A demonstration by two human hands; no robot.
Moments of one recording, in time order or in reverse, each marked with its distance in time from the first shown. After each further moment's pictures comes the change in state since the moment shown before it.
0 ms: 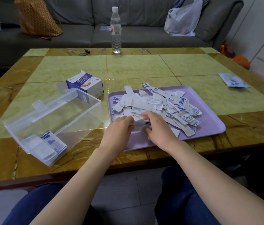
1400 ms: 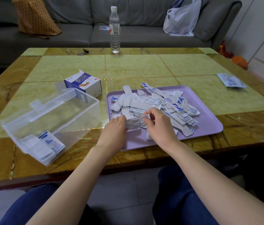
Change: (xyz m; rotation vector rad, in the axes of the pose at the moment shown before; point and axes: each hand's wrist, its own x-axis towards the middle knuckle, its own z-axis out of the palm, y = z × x) left_hand 0.001 -0.006 0.003 0.153 -0.083 -0.071; right_hand -0.002 -0.004 -0.003 0.191 0.260 -0.019
